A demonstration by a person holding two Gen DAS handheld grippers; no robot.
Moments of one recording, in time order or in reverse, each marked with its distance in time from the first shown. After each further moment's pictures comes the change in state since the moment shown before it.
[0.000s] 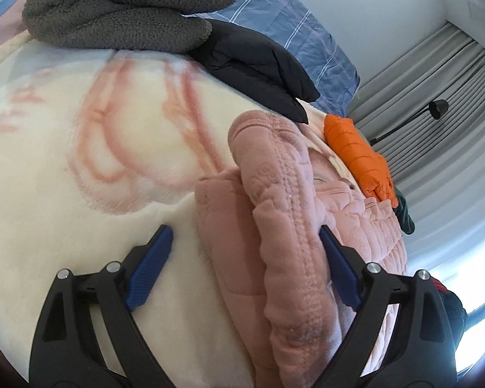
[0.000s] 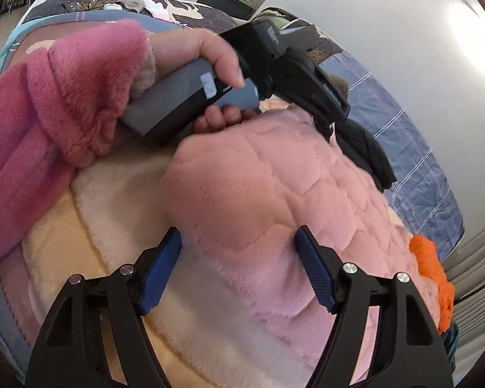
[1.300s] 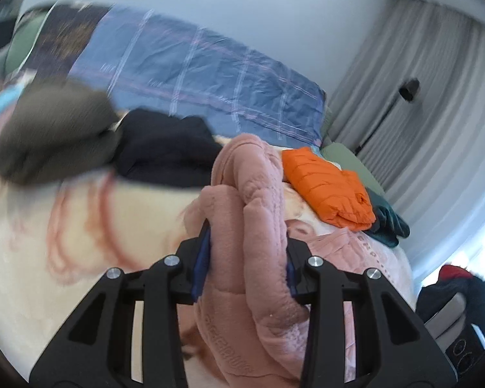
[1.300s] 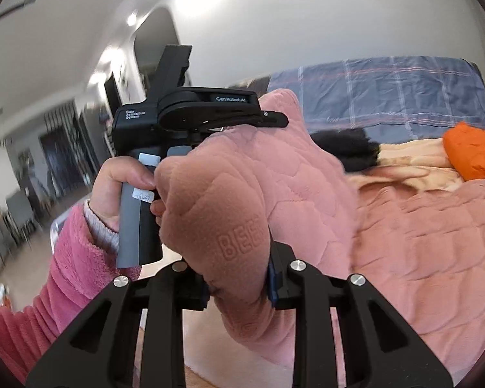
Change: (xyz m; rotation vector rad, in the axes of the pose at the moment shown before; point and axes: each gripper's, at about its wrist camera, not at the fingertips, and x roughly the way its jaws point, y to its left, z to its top) left arm -0.039 -0.203 0.027 0.309 -0.199 0.085; right arm -0.085 -0.177 -0.064 0.823 -0.394 0.324
